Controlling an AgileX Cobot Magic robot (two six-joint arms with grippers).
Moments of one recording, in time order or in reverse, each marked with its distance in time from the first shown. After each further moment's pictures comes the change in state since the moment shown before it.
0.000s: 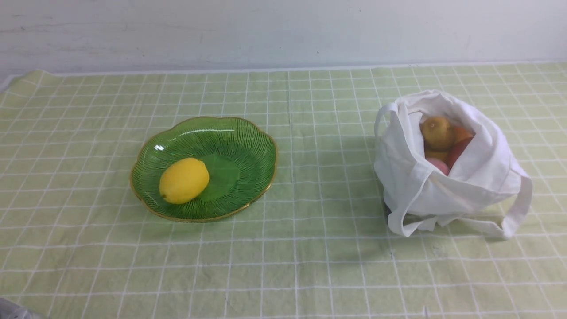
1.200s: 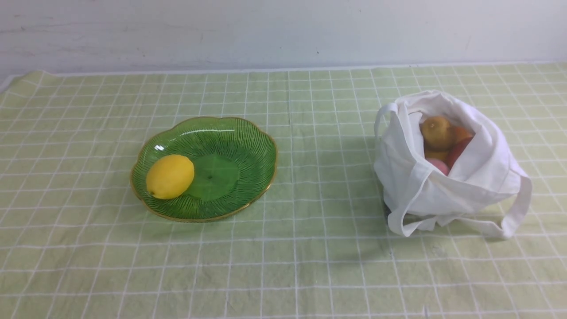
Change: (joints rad) right arm 0.000 -0.257 0.216 -0.093 -0.067 0.055; left arm 0.000 -0.268 0.000 -0.146 -0.151 -0.036
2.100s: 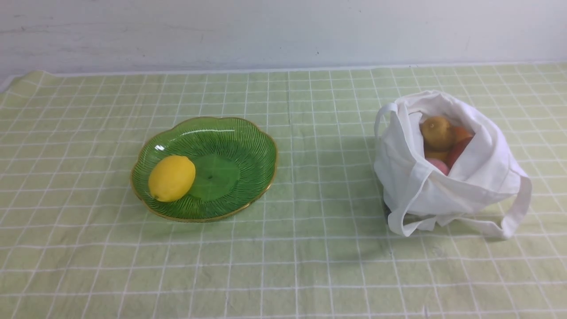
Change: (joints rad) right arm 0.000 0.000 0.000 0.000 -0.002 0.000; left arm 0.000 -0.162 0.521 0.603 -0.459 -0.308
